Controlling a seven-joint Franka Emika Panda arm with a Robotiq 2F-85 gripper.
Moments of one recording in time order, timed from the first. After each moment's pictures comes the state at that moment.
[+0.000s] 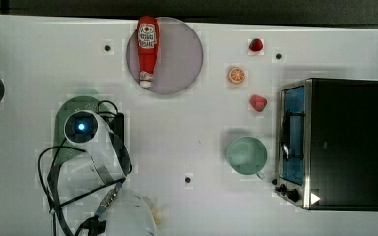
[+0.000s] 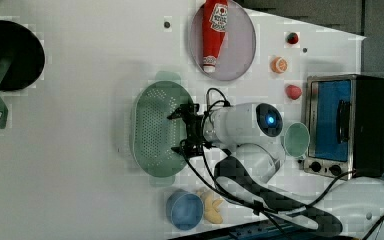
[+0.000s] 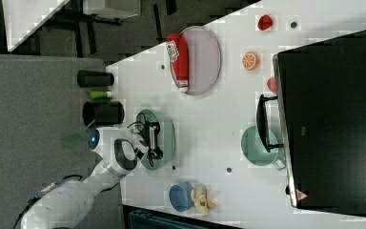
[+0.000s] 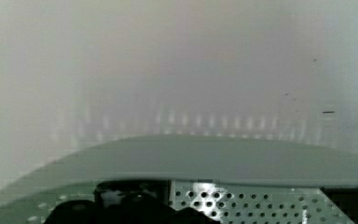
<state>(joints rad) 0.12 0.55 0.36 -2.21 -0.08 1.08 1.25</state>
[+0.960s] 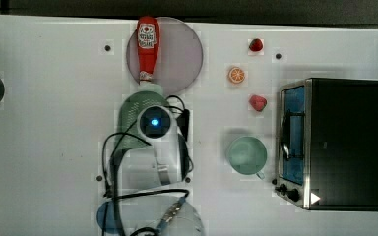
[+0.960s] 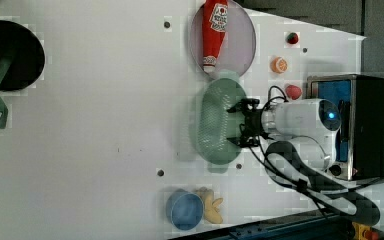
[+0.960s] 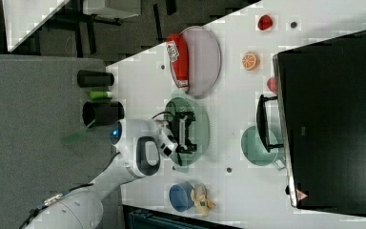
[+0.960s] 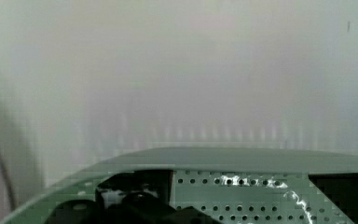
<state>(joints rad) 0.06 0.41 0.08 -2.35 -0.07 1.09 1.07</state>
